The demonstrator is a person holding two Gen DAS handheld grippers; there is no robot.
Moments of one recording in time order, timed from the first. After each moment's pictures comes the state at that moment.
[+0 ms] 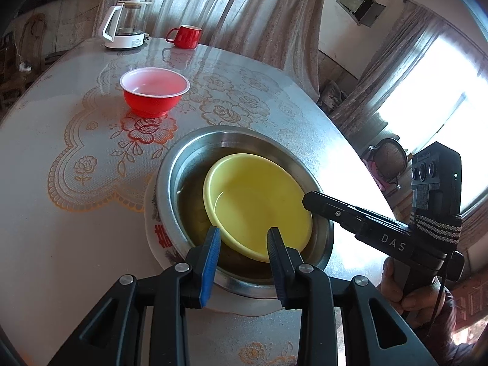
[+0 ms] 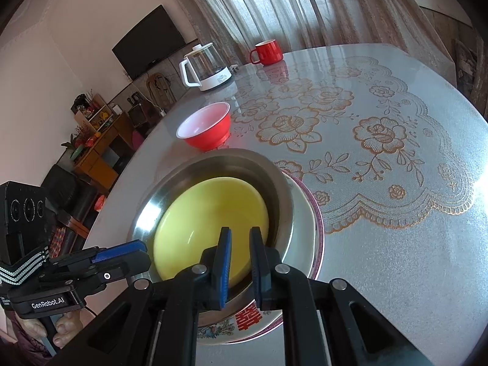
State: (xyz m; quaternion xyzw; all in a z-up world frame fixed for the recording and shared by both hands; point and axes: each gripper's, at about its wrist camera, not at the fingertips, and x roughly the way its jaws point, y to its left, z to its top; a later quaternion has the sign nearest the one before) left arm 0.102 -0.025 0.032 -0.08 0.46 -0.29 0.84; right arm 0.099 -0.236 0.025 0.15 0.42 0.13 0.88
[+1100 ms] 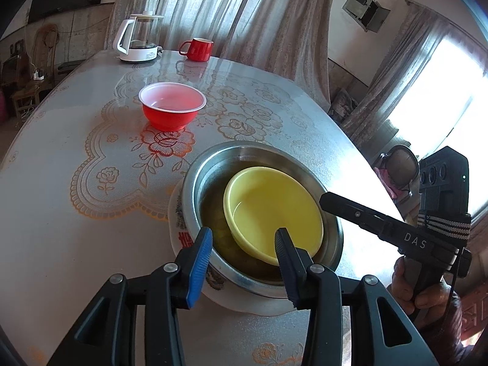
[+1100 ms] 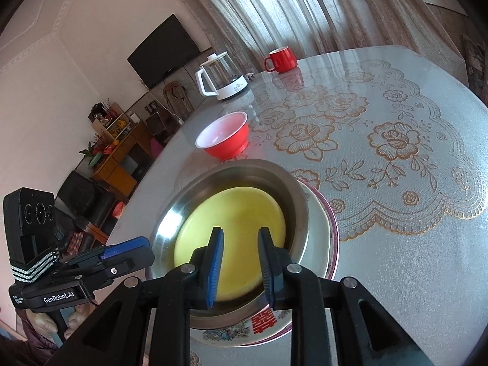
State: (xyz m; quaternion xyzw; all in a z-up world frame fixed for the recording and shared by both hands) left arm 0.102 -0.013 0.038 -0.08 0.44 -0.26 0.86; right arm 0.096 -0.240 0.033 0.18 0.40 0.17 0.88
